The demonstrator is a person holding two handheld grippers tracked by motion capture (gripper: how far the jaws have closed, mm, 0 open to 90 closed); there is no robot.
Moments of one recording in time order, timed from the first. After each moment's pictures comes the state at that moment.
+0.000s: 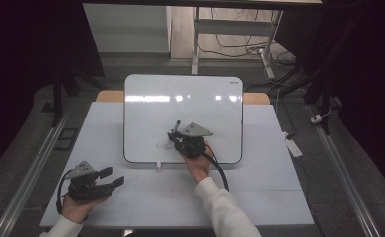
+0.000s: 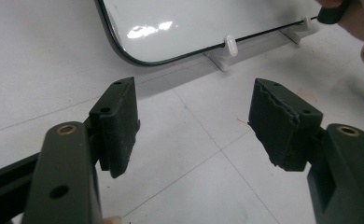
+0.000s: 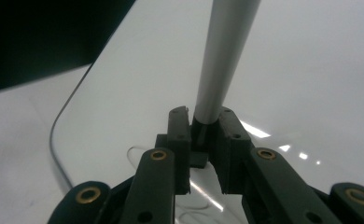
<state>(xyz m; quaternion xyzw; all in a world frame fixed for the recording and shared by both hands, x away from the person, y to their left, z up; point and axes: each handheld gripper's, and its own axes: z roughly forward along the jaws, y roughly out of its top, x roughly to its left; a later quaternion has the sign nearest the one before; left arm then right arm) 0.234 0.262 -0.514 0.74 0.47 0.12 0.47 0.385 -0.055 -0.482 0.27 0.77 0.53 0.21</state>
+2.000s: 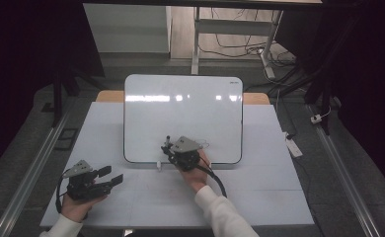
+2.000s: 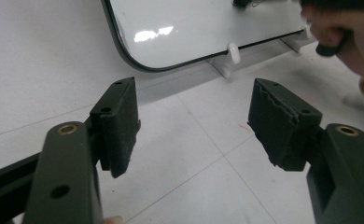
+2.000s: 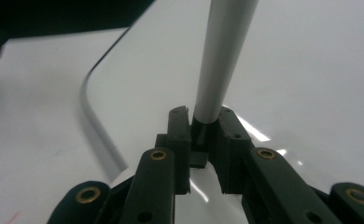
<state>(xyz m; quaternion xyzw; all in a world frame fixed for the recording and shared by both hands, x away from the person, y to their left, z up) 0.236 0.267 -0.514 0.73 0.48 0.11 0.48 0.356 -0.040 -0.505 0.19 0.82 0.50 0.22</state>
